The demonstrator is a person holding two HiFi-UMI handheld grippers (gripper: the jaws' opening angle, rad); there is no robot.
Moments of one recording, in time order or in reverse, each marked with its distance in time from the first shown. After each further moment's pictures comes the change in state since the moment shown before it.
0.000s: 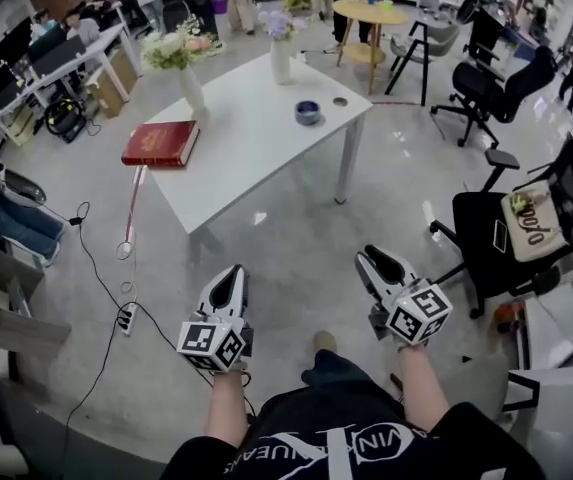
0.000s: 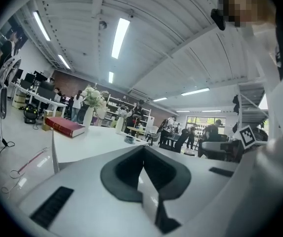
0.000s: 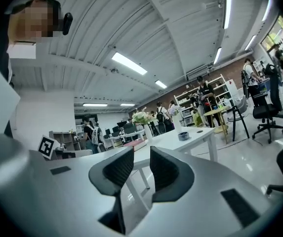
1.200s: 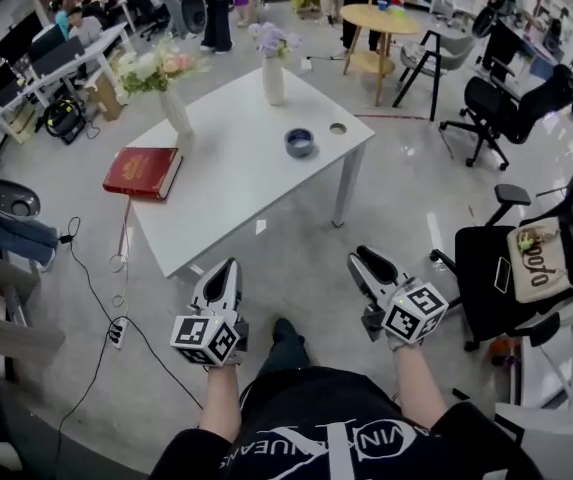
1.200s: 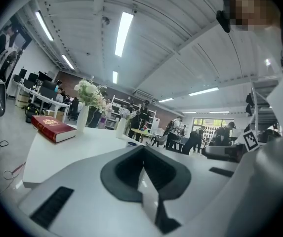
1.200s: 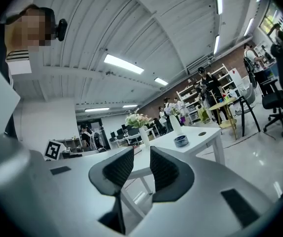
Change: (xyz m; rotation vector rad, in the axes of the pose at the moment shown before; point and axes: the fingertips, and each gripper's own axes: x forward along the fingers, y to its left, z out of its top) left arm 0.157 0.021 0.027 -0.019 -0.019 0.062; right arm 0.092 -0.123 0.043 0.071 0.004 0.095
